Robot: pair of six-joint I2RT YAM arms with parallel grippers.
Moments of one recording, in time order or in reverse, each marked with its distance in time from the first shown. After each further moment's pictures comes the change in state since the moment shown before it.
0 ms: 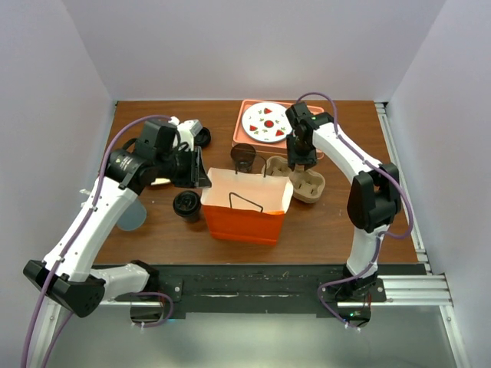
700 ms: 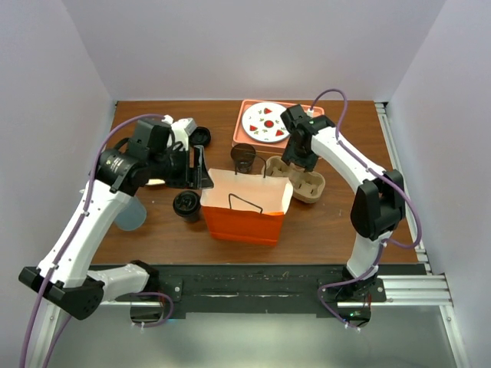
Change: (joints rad) left arm 0.000 -0.014 0.063 -0.082 -0.030 0.005; right arm 0.056 -0.072 -0.035 -0.013 0.164 0.503
